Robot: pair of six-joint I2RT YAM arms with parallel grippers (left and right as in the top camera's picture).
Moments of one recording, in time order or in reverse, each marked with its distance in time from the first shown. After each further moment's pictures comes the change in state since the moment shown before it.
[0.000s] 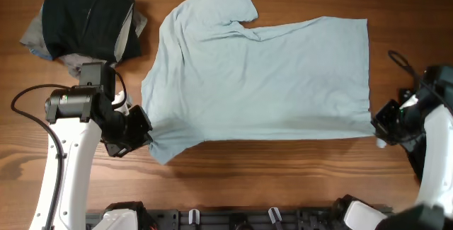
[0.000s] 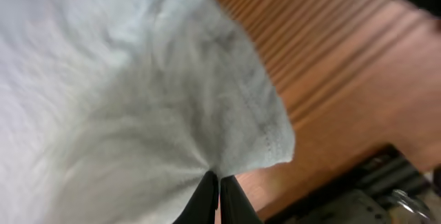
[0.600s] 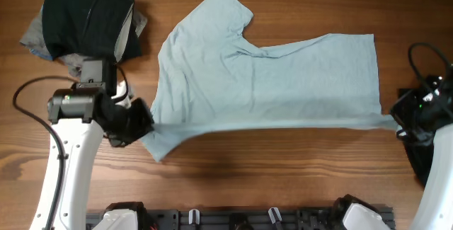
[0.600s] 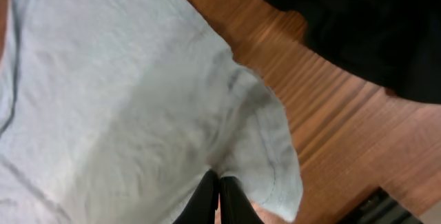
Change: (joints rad) left arm -0.035 -0.005 0.004 0.165 -0.011 0.011; right arm -0.014 -0.068 0.096 0.078 0.036 0.030
